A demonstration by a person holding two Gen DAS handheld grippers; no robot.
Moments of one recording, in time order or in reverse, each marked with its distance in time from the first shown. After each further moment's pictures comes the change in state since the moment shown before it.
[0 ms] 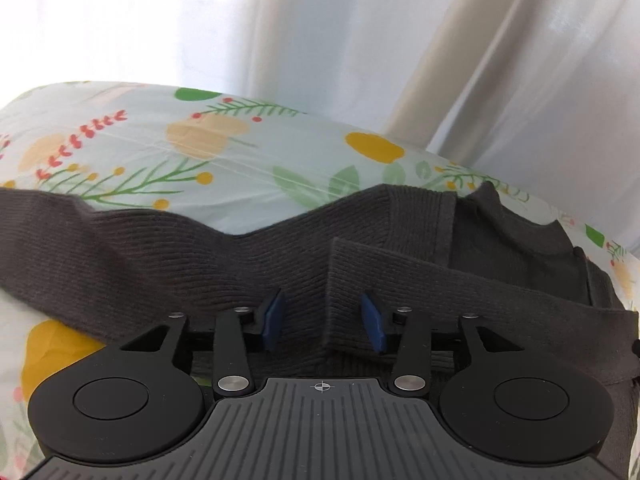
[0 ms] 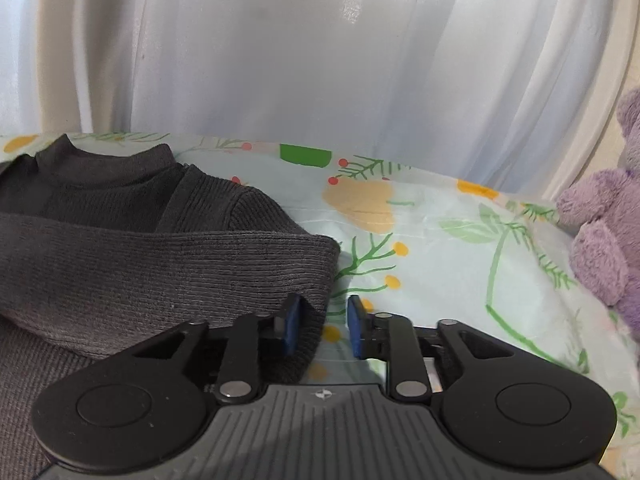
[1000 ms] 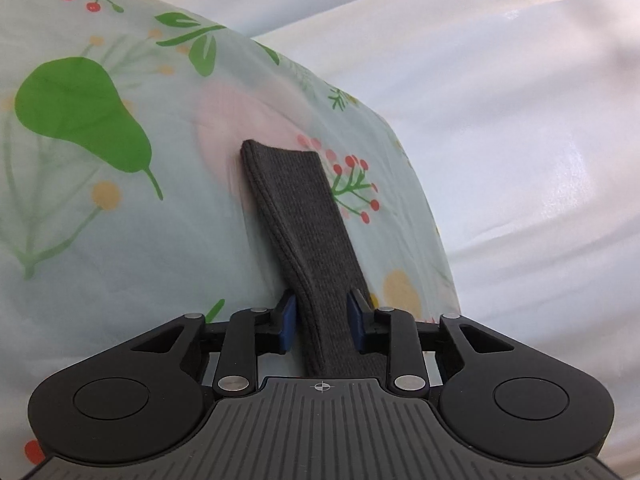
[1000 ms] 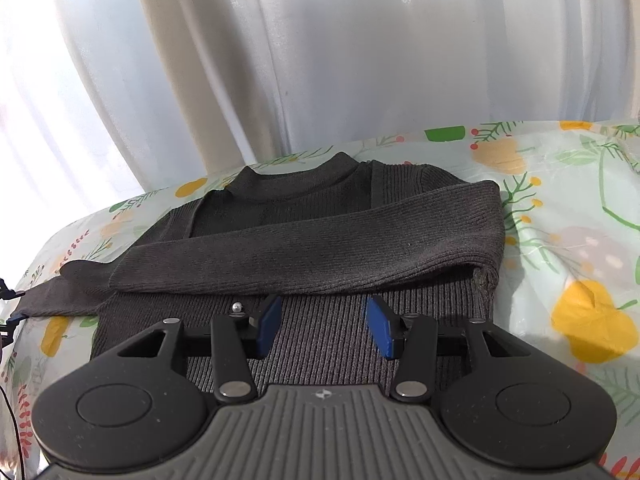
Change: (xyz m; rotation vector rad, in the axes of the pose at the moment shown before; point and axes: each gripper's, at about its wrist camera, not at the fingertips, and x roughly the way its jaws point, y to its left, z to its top) left arm -0.047 0.307 -0.016 -1.071 -0.347 0.079; right arm -0.099 0.032 -0.022 0.254 0.024 0.476
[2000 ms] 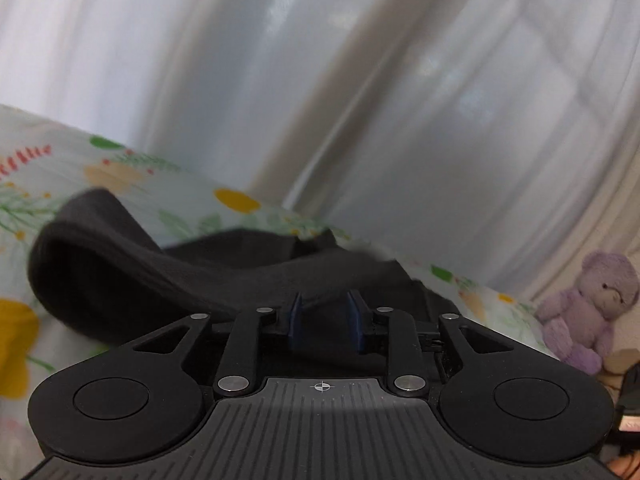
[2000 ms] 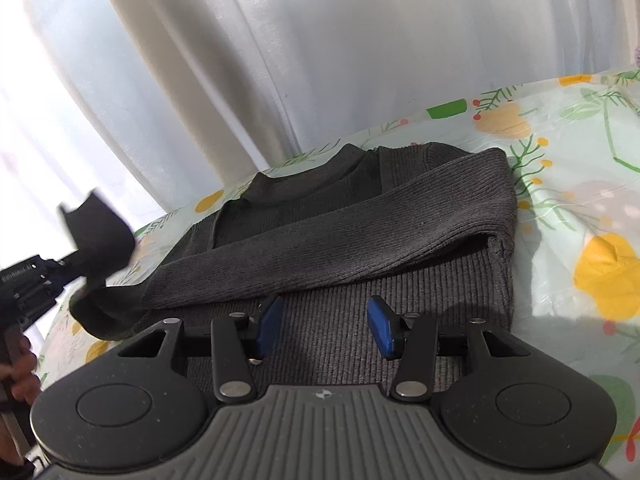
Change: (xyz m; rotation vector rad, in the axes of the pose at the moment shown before) left arm -0.111 -0.143 -0.286 0.958 0.423 -0.560; right arm -0.005 -0.013 -0.004 0.147 0.009 0.121
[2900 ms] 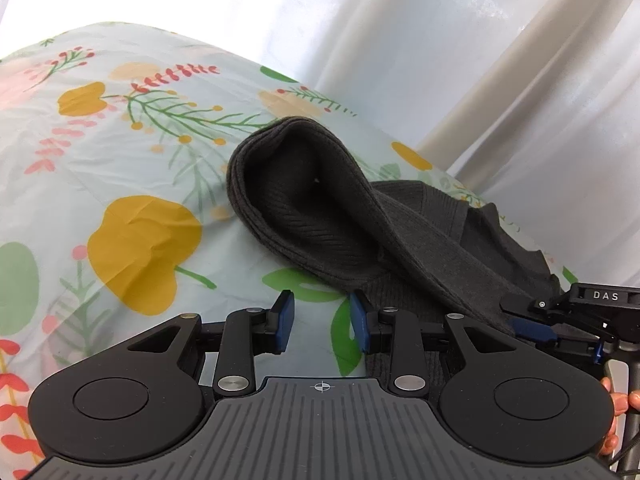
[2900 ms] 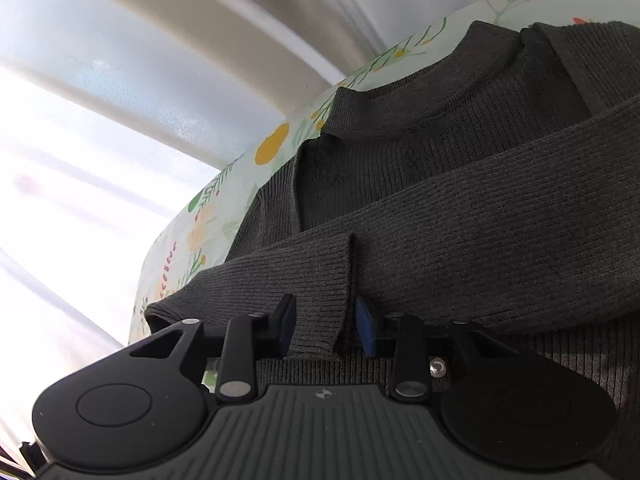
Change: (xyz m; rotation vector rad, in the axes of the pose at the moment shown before) left arm -0.011 0.081 -0.017 -0.191 0.055 0.382; right arm 0.145 0.051 0.036 0.183 0.325 0.229
